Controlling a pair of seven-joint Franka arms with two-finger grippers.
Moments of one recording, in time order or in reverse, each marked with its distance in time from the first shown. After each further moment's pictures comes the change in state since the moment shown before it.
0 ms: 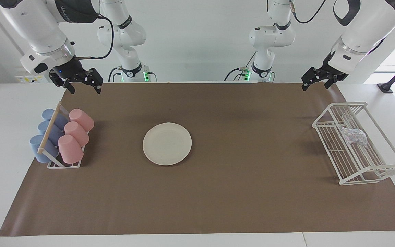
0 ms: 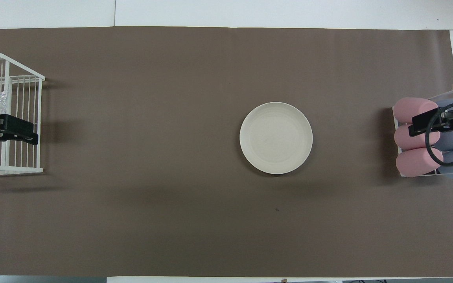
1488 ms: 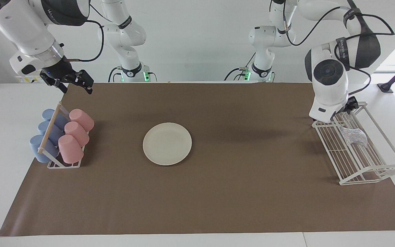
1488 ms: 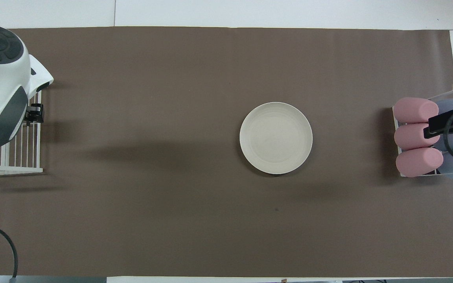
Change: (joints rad) left arm -0.090 0.266 -0.016 -0.063 0.720 0.201 -0.108; right arm -0.052 -0.004 -0.014 -0.021 0.000 0.006 0.025
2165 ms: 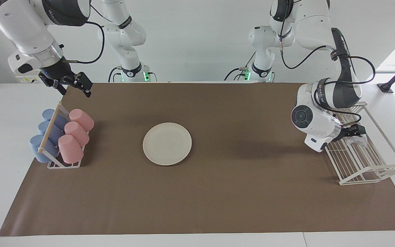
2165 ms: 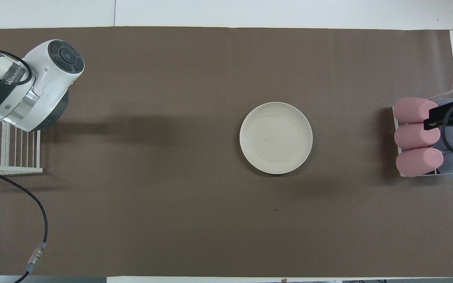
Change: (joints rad) left arm 0.000 0.191 0.006 0.057 0.289 0.040 -0.001; right arm 0.001 -0.001 0.002 -0.003 0.000 0.043 0.067
